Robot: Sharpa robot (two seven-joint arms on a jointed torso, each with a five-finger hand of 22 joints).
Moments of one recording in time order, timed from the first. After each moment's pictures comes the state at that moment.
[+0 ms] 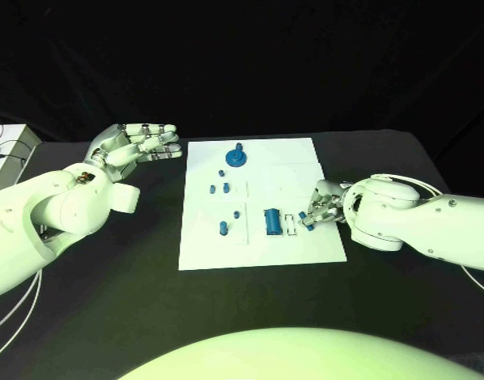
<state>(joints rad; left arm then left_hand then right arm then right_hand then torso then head) 0.99 -0.88 0.24 1.47 -0.25 -0.19 0.28 1.45 -0.08 0.11 0.07 0.32 1.03 0.17 0.06 0.06 1.12 0.14 0.06 0.06 1.12 0.13 0.06 0.07 0.10 1.01 0.18 0.07 0.07 1.13 -0.96 -0.12 1.68 -1.32 -0.14 -0.65 1.17 -0.04 -0.01 -0.02 0.58 1.16 0.04 0.08 0.94 1.29 -0.03 0.96 1.26 1.44 -0.10 1.19 0.99 0.06 1.47 -0.12 1.13 1.31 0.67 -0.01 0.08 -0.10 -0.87</state>
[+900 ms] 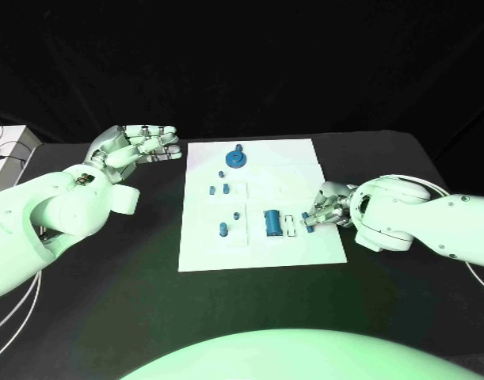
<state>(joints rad) 0.99 -0.88 0.24 1.47 -0.25 -0.19 0.27 1.45 -0.08 0.11 0.07 0.32 1.03 0.17 0.06 0.06 1.11 0.14 0.06 0.06 1.12 0.13 0.06 0.07 0.10 1.01 0.18 0.07 0.07 1.14 -1.00 -0.13 1.70 -1.18 -0.15 -0.61 1.15 -0.01 0.09 0.06 0.59 1.11 0.07 0.09 0.84 1.27 -0.03 0.94 1.24 1.45 -0.10 1.18 1.01 0.06 1.46 -0.11 1.14 1.31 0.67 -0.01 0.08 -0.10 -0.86</state>
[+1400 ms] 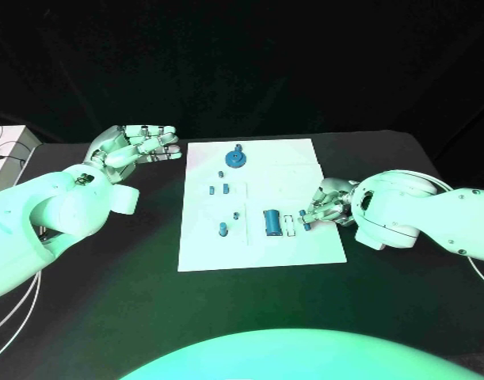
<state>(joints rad) 0.99 -0.88 0.24 1.47 -0.25 -0.19 0.27 1.45 -0.08 0.11 0.07 0.32 1.03 0.17 0.06 0.06 1.11 0.14 0.06 0.06 1.12 0.13 0.06 0.07 0.10 1.01 0.18 0.07 0.07 1.18 -1.02 -0.13 1.75 -1.11 -0.15 -0.61 1.15 -0.01 0.10 0.05 0.59 1.11 0.07 0.09 0.86 1.27 -0.03 0.94 1.24 1.45 -0.10 1.18 1.01 0.06 1.46 -0.11 1.14 1.31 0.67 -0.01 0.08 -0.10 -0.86</state>
